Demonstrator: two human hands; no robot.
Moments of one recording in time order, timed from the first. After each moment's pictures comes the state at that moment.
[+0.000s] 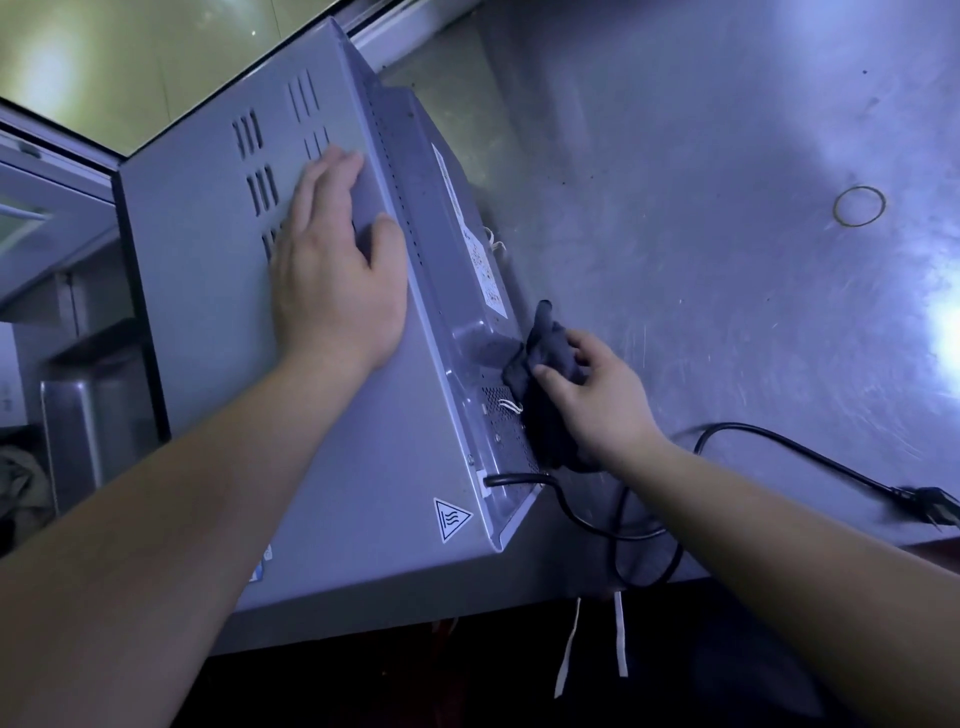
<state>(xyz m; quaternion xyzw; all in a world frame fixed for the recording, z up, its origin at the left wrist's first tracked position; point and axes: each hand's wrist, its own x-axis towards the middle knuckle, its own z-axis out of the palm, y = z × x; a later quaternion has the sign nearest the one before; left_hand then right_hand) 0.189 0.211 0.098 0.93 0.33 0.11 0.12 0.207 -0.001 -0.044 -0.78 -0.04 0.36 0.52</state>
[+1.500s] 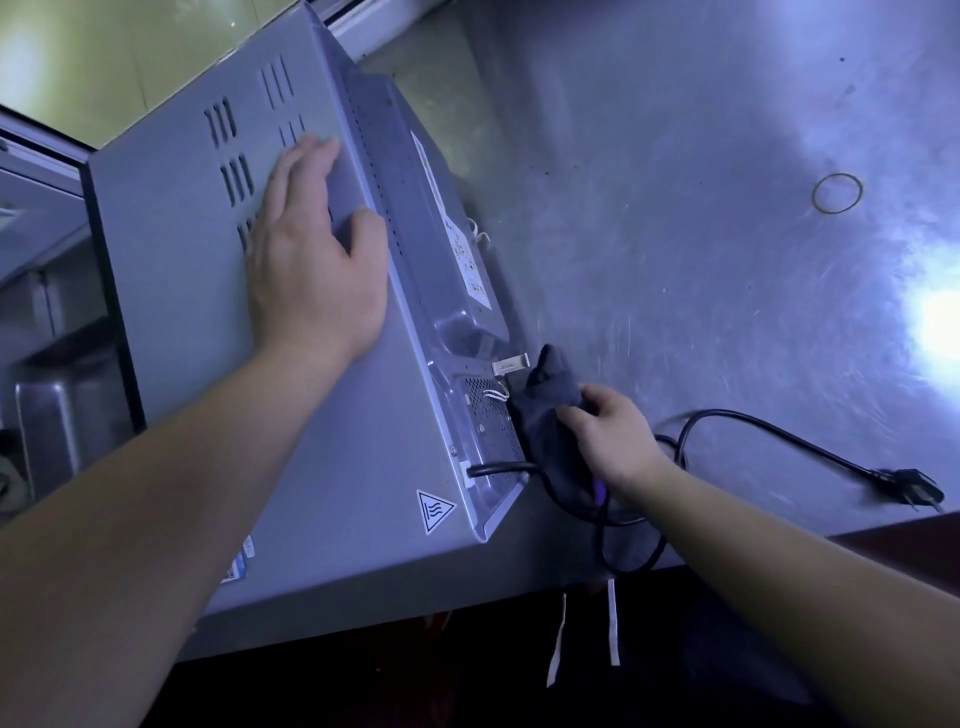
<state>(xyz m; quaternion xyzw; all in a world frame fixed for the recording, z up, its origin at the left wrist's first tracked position) 0.190 0.211 0.098 0.93 0.32 0.11 0.12 0.180 -0.034 -0.076 -0.72 0.06 0.45 0.52</state>
